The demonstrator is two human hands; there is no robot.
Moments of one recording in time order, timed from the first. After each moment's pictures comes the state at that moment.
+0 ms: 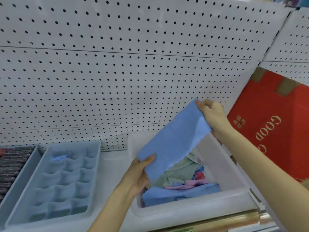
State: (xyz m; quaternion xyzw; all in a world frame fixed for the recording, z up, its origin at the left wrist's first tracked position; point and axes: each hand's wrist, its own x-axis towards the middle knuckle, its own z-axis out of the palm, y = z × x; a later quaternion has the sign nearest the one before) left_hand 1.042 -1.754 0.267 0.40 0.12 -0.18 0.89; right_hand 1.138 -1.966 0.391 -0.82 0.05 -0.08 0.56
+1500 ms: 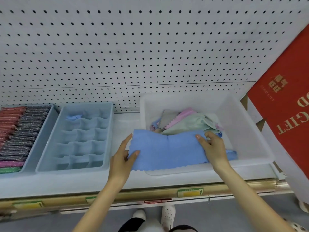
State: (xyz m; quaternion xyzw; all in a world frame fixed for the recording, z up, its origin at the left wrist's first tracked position) left_hand 0.973 -1.693 0.182 0.80 0.16 0.01 0.57; right_hand 1.046 -1.964 0.195 -0.85 0.09 0.00 0.52
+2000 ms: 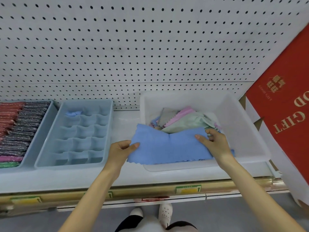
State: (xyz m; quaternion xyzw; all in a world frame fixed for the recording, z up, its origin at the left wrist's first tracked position) left_hand 0.989 -1.681 0.184 0.69 0.22 -0.07 0.68; right_hand 1.050 -1.980 0.202 -0.82 0.11 0.08 0.56
